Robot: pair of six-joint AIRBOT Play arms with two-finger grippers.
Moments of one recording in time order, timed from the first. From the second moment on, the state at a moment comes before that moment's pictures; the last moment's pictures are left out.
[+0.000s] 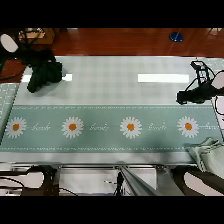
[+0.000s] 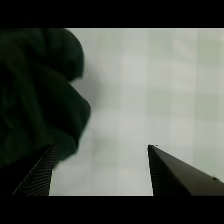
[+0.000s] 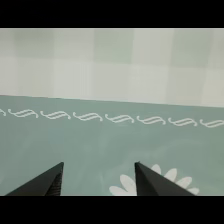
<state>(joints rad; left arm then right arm) 0.06 -1.54 1.57 1.45 -0.92 -1.61 -0.09 -1.19 1.01 -1.55 1.11 1.46</state>
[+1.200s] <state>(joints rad) 0.09 -1.46 1.93 1.10 -1.03 -1.52 -0.09 -1.19 1.01 -1.58 1.28 1.45</state>
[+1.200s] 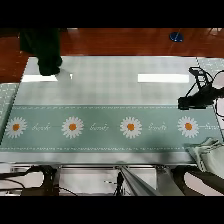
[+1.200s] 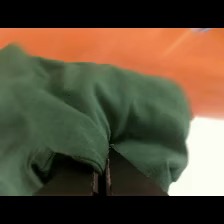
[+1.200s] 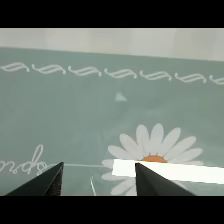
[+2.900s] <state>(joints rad) -0.34 -1.30 1.64 1.03 -1.38 -1.44 -0.09 -1.19 1.01 -1.61 1.35 1.43</state>
